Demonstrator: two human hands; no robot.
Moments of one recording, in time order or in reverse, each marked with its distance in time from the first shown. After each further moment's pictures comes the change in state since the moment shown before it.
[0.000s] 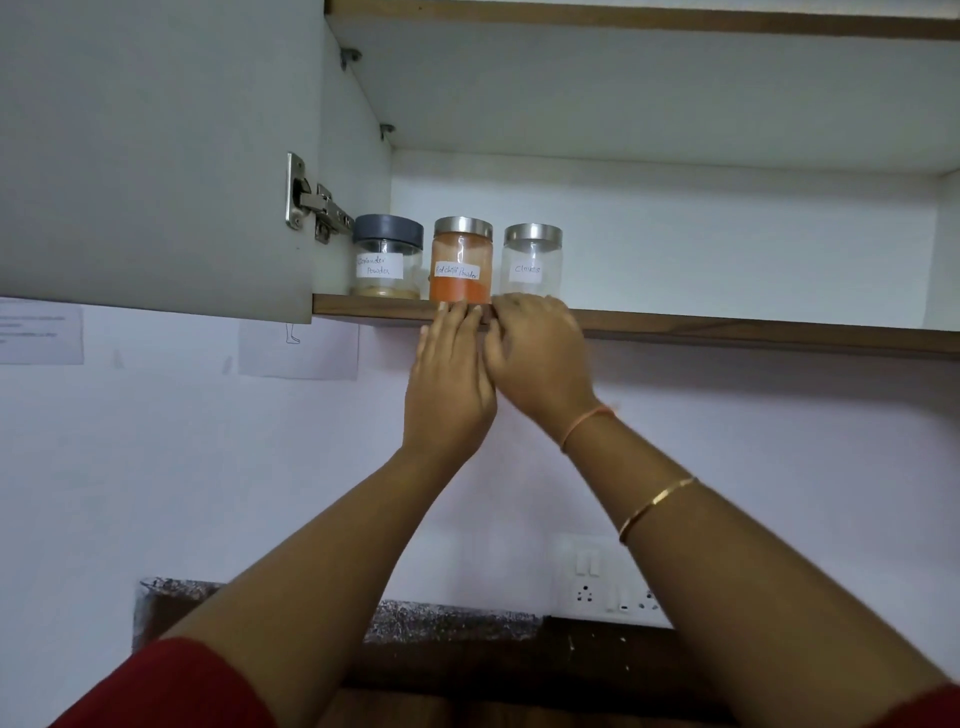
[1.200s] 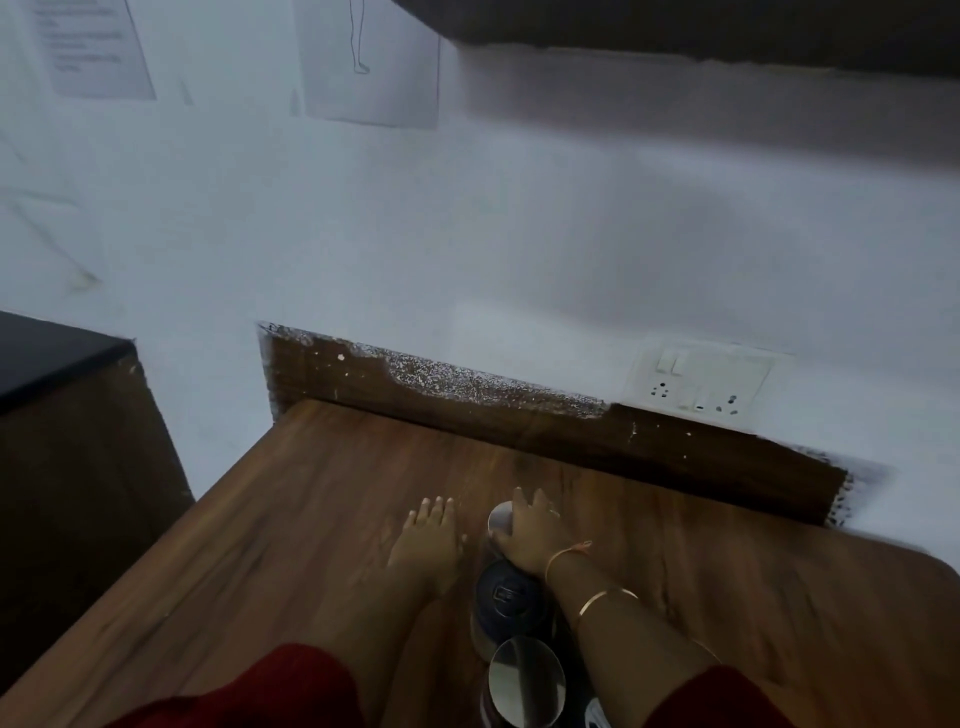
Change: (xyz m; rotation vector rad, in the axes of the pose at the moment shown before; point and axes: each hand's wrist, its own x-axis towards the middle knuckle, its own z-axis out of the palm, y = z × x) left_hand -0.380 -0.072 -0.006 0.387 -1.302 -0.678; right_hand -0.374 -0.049 0.143 0.261 -1.419 0.415
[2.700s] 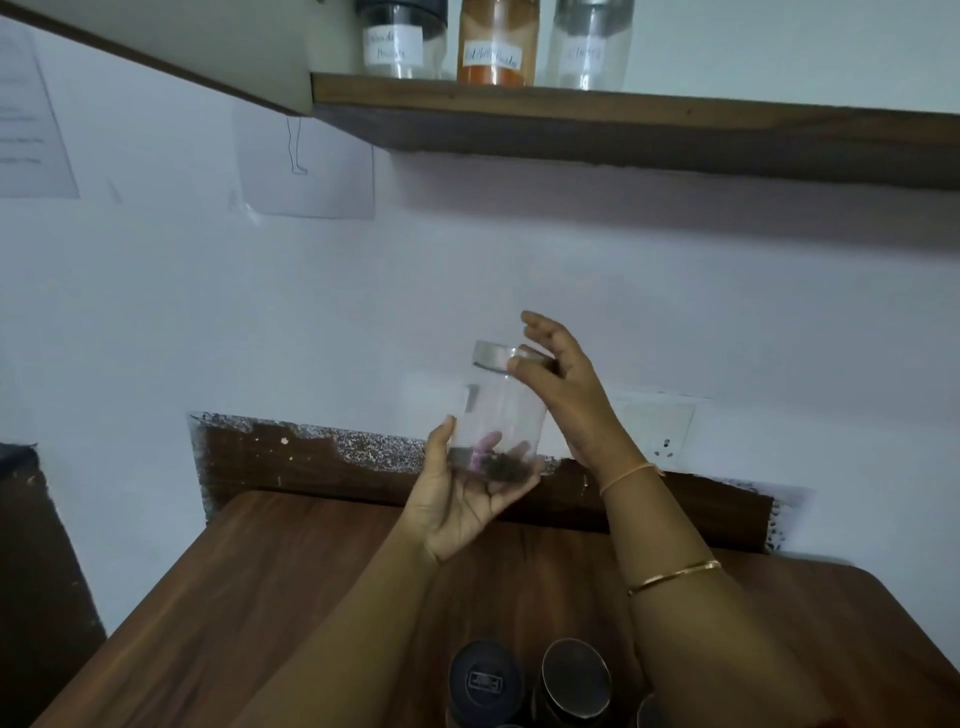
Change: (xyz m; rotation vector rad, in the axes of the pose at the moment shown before) left_hand 0.010 0.079 -0.145 -2.281 -0.511 0.313; right_hand -0.054 -0.038 -0.215 1.048 0.581 -0.556
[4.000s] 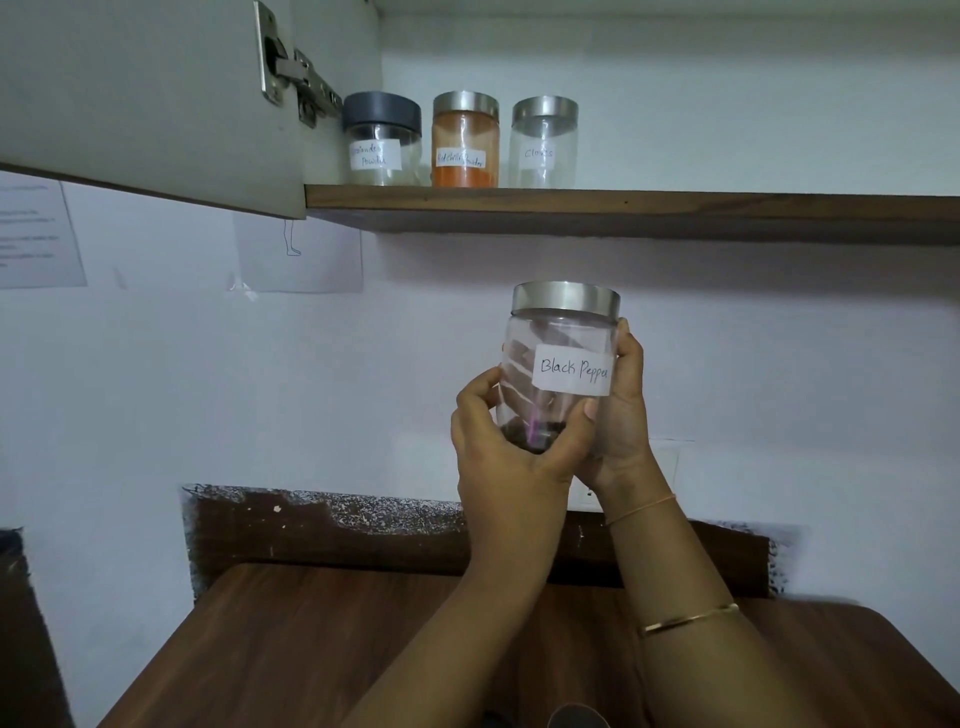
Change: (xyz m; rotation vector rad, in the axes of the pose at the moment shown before) left_hand -0.046 -0.024 0.148 1.044 0.327 0.999; right_hand -0.002 -0.053 -0.024 0.852 -0.054 0.111
